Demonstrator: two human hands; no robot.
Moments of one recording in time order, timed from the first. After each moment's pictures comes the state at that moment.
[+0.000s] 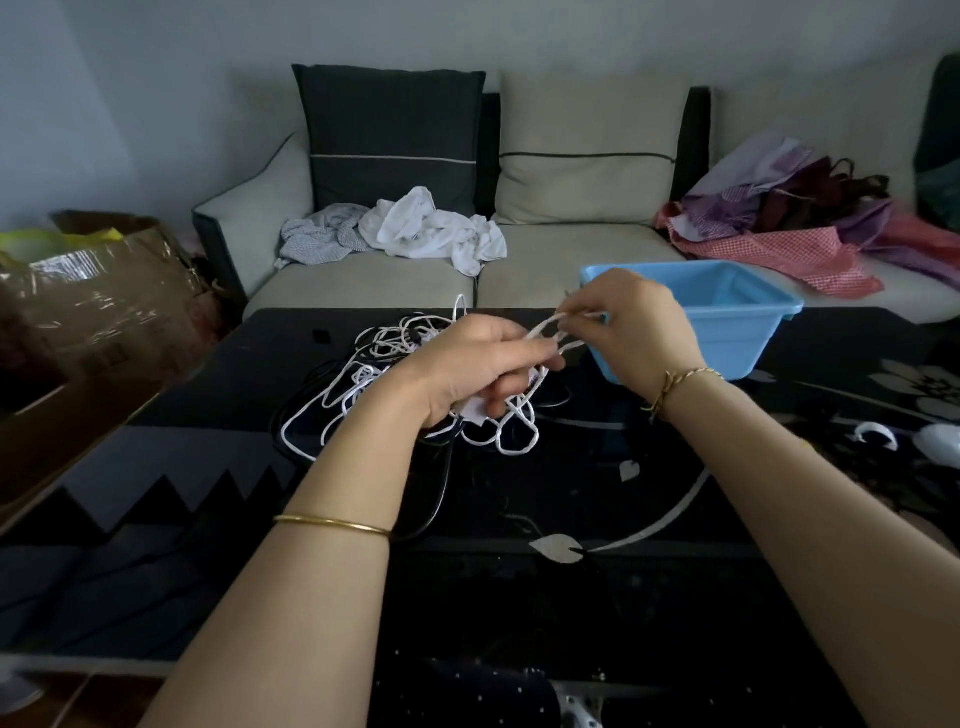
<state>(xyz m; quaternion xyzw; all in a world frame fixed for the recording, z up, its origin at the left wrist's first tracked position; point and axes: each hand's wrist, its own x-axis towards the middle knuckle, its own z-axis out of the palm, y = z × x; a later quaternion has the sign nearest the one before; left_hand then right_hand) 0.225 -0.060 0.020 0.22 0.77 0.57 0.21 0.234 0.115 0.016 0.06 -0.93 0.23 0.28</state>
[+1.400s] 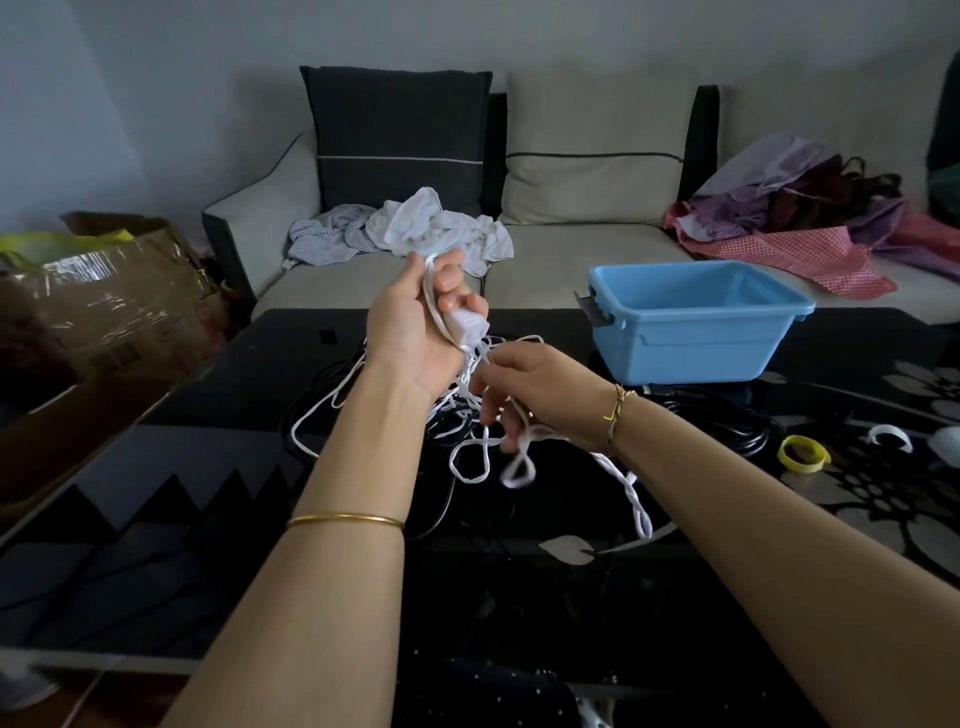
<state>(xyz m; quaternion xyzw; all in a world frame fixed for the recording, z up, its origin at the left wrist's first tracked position) 0.207 -0.072 0.032 0.09 0.29 0.95 0.10 0.243 0.048 -0.005 0.11 -0.81 0.57 -0.08</state>
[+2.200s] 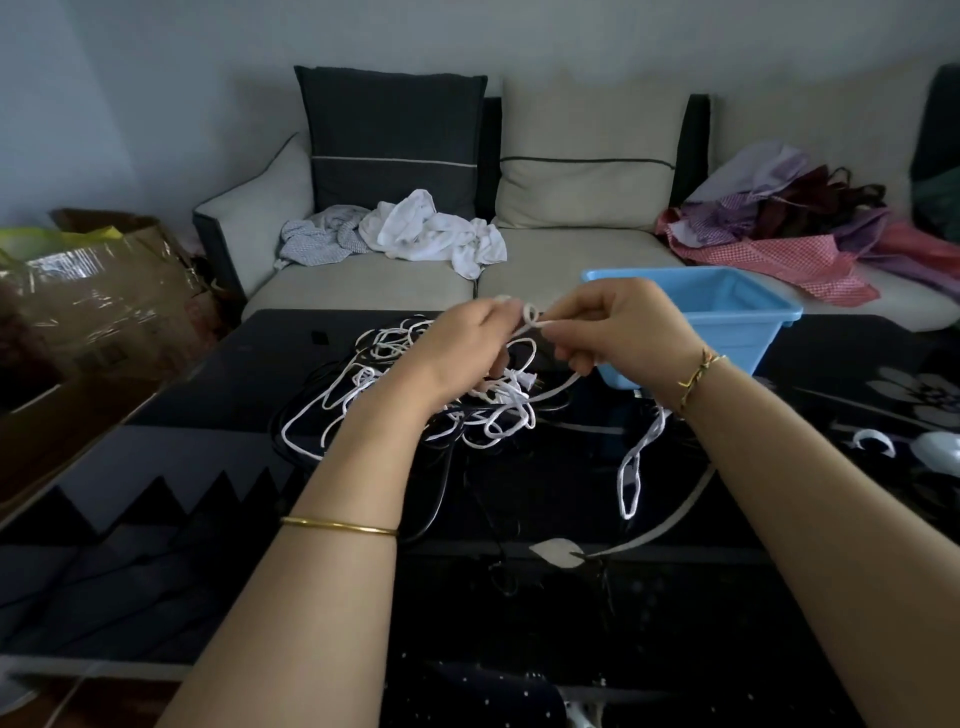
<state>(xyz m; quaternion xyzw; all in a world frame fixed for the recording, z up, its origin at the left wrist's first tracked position) 0.218 -0.066 0.023 0.23 0.87 0.44 -0.01 0.250 0.100 0.033 0.08 -0.84 0.52 0.13</state>
